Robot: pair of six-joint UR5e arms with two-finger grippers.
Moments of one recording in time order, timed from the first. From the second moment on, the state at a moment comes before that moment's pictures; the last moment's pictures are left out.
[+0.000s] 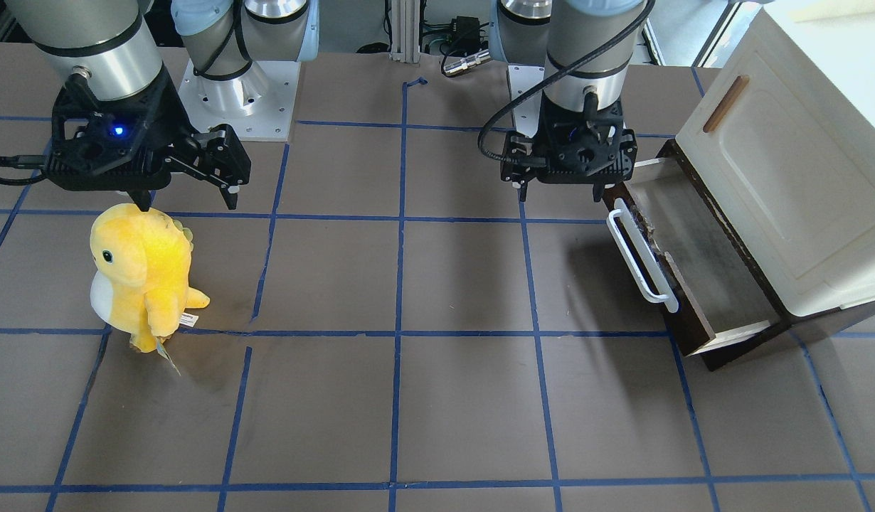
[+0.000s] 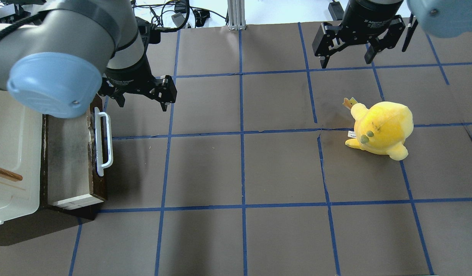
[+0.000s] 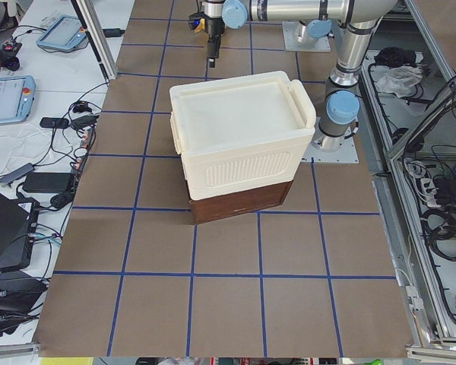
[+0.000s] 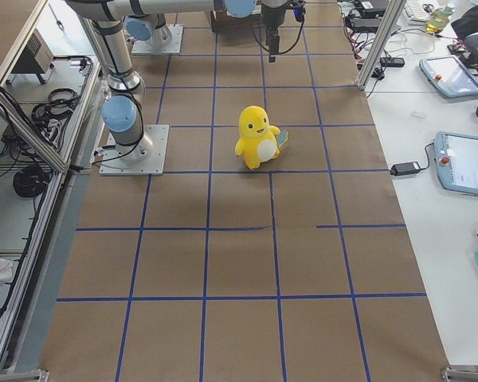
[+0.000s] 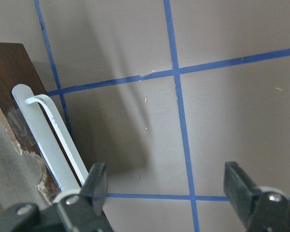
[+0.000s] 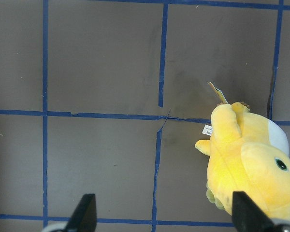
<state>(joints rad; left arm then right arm) -1.71 -1.57 -1.62 -1.50 1.67 -0.07 1.60 -1.48 1.44 -1.57 -1.58 -0.02</state>
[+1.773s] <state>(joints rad) -1.57 -1.48 -1.61 -1.53 1.59 0.08 1.60 -1.48 1.44 -1.57 -1.58 -0.02</state>
